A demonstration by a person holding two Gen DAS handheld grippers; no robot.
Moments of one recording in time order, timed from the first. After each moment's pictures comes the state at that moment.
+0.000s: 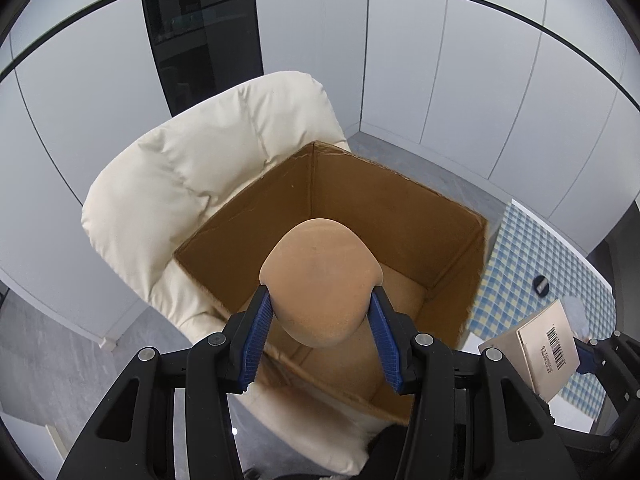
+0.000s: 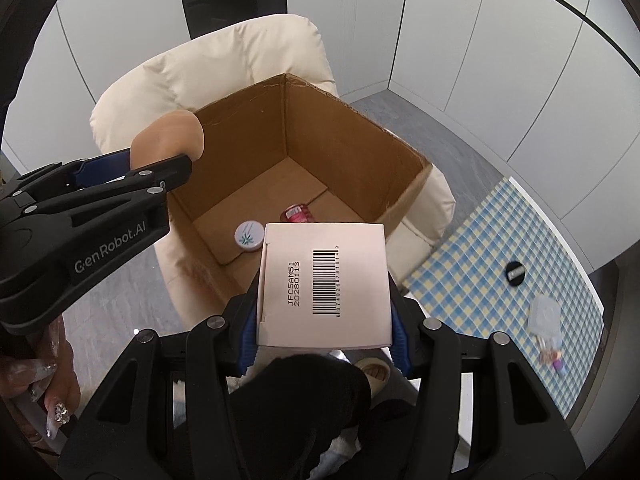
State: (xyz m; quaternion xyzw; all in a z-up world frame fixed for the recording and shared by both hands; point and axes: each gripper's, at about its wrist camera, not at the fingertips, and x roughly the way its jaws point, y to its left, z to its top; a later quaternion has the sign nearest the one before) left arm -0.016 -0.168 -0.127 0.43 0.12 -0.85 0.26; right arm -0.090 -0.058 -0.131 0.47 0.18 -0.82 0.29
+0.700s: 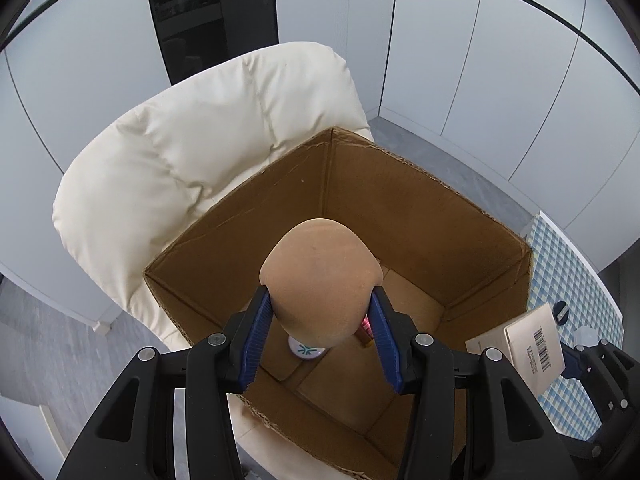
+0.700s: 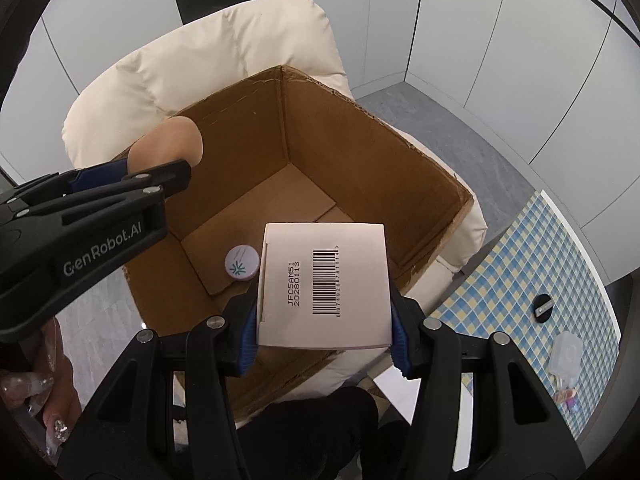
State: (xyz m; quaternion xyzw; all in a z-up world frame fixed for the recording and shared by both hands) left arm -0.066 -0.212 -0.166 0.46 0.16 -0.83 0.29; right arm -0.166 -0.107 -0.172 0.49 0.17 -0.80 0.31
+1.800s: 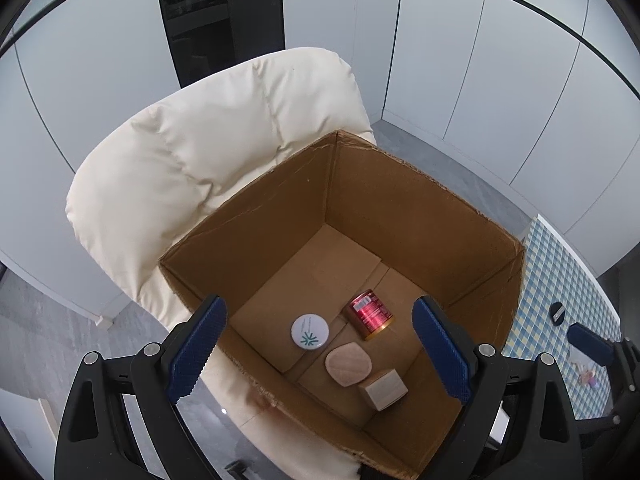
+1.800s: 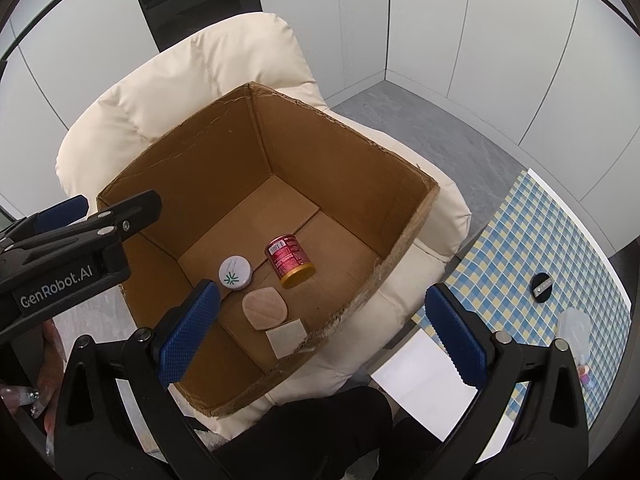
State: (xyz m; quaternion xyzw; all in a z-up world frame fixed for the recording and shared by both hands) left arm -0.050 -0.206 -0.152 0.45 0.16 -0.83 0.29; right arm -0.174 -0.073 -0.164 0.49 0.12 -0.81 0.29
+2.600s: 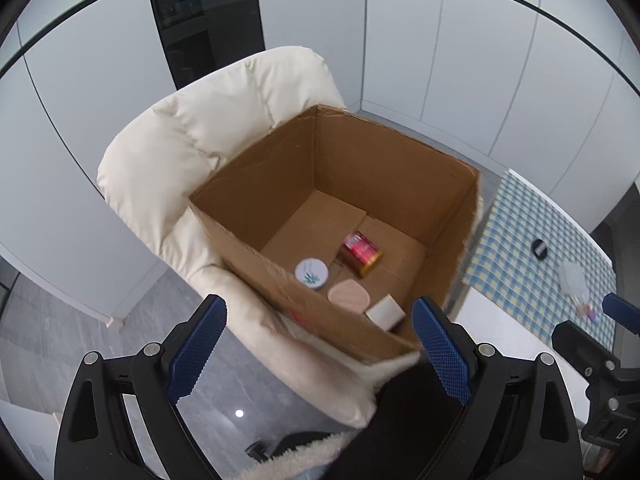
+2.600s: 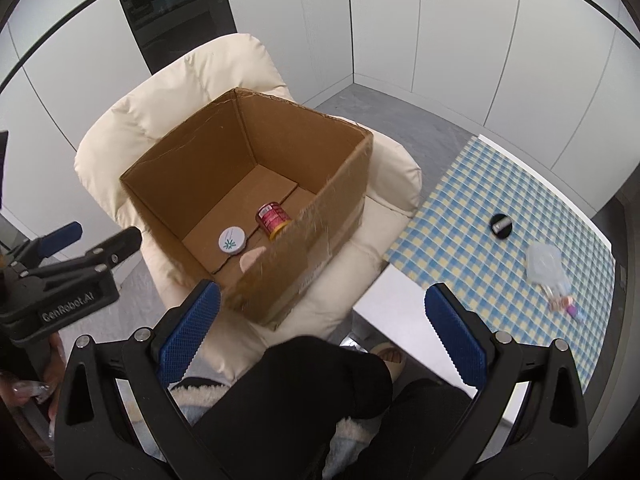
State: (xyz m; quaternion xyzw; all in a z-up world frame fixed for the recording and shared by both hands) left arm 0.042 -0.135 -0.134 0.46 0.12 -0.84 0.25; right arm -0.085 0.015 -0.126 0.48 0.08 -0.84 0.24
